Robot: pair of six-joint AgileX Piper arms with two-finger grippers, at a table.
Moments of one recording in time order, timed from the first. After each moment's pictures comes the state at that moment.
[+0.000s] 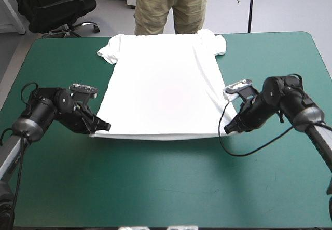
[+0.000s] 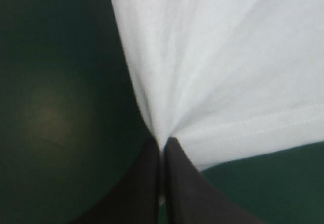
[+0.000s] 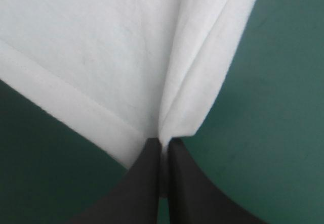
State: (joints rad) left arm -0.14 1.42 -1.07 -0.12 1.00 0.21; right arm 0.23 1.47 -1.18 0.18 1.10 -0.37
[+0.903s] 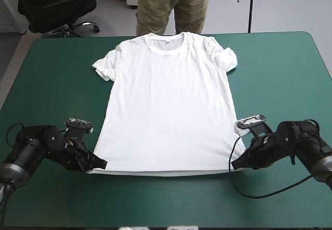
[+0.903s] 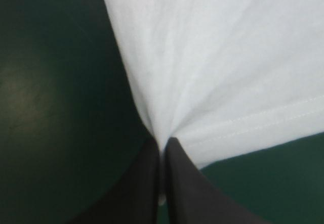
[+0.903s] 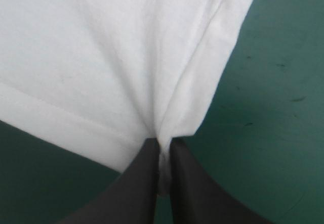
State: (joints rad) left arm -0.14 1.15 -0.73 -0.20 1.03 0.25; right arm 0.23 1.20 -0.76 0.22 0.97 -0.30
